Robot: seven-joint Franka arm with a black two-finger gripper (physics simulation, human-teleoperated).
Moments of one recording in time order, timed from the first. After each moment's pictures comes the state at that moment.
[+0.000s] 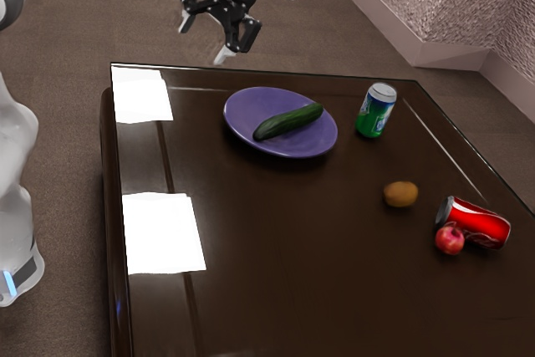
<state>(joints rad) -0.22 -0.19 0.22 -1.45 -0.02 0.76 -0.59</state>
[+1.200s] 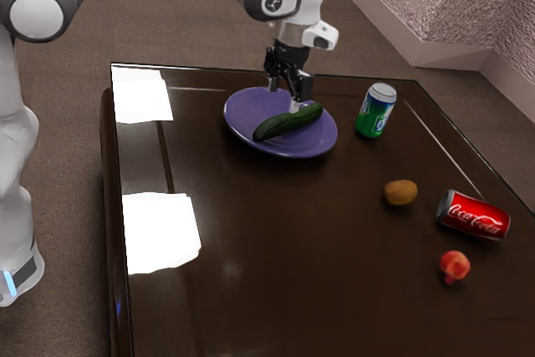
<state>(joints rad) -0.23 -0.02 0.40 -1.78 -0.03 1.83 -0.15</state>
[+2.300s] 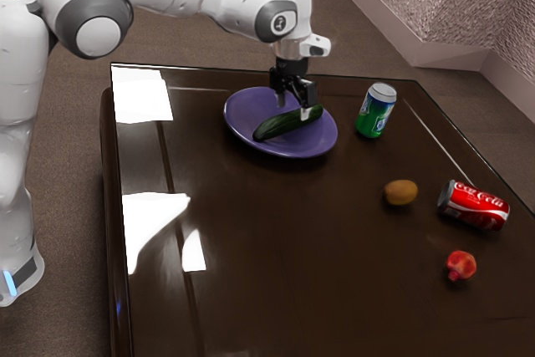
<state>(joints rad) -0.04 0.21 0.39 -1.73 -0.35 2.05 0.12</state>
